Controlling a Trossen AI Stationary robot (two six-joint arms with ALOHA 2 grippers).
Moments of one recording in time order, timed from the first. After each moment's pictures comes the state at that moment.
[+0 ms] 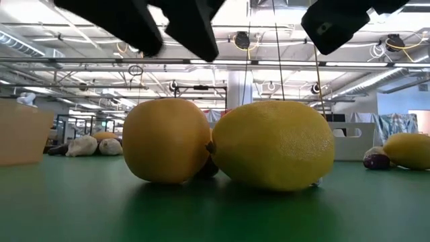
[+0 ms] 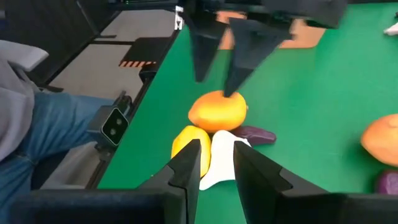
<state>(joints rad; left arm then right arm) -0.50 1.86 1.33 -0.39 -0.04 0.30 0.55 1.43 0.78 0.14 0.19 0.32</state>
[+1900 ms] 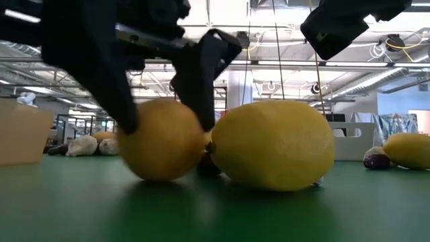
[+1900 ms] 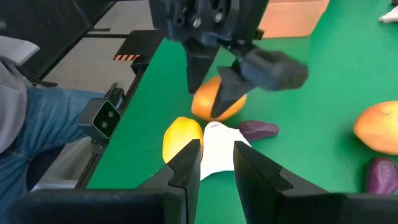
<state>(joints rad) -0.44 1.98 1.34 -0.38 0.17 0.35 0.54 1.43 0.78 0.10 0.19 0.33</state>
